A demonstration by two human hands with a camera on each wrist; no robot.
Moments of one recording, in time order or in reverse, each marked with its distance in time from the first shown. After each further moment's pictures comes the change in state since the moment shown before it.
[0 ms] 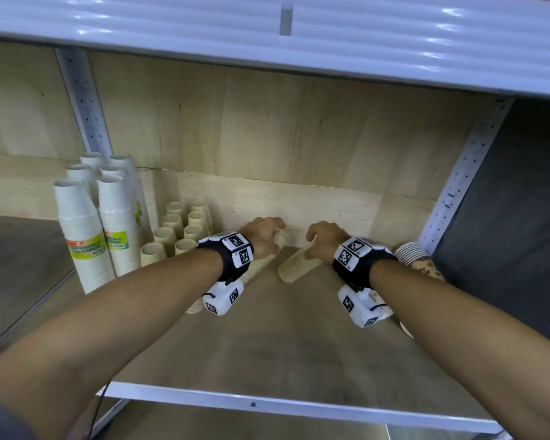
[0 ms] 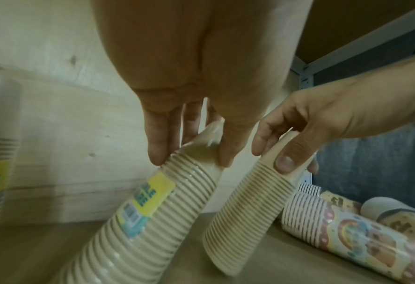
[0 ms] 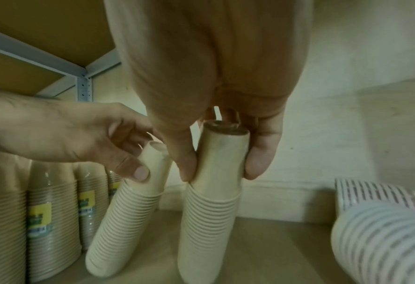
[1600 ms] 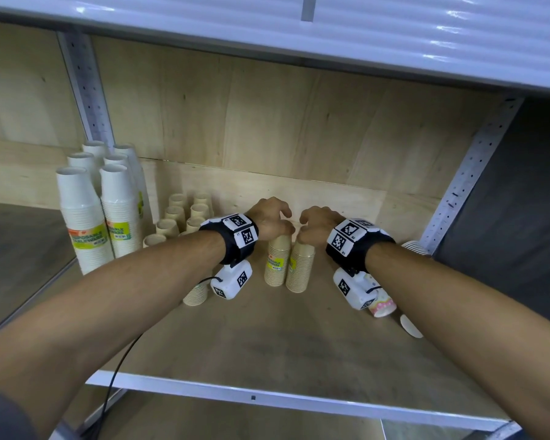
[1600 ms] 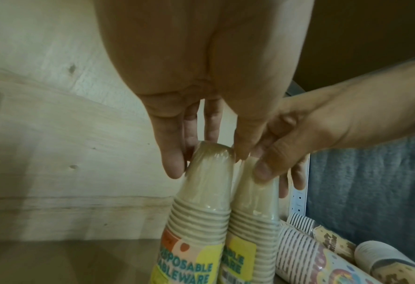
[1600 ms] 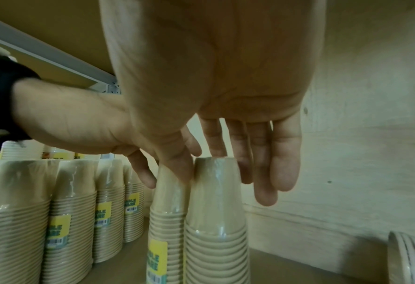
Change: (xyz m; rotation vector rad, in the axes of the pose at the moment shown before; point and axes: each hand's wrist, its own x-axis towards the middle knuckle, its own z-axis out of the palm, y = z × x) left_hand 0.016 0.006 -0.015 -0.154 0.036 -0.009; right_hand 0.005 -0.032 -0.019 -0.124 -0.049 0.011
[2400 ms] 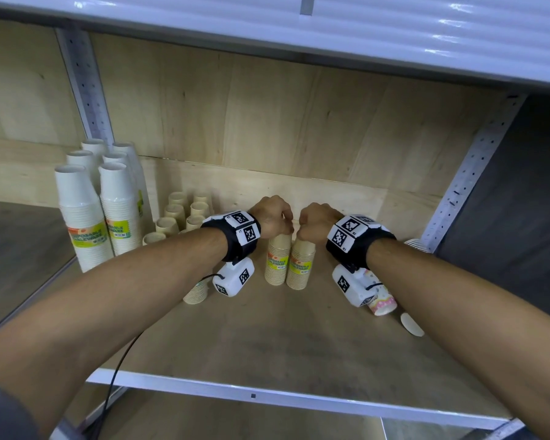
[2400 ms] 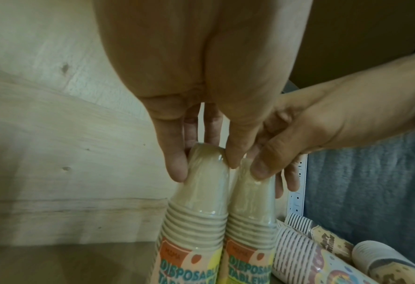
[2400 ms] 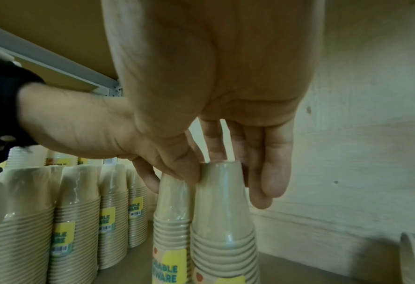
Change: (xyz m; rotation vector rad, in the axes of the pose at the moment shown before) left_hand -0.003 0.008 -0.001 0.001 -0.006 0.044; right_hand 0.003 -0.004 -0.002 0.075 -0.031 -0.018
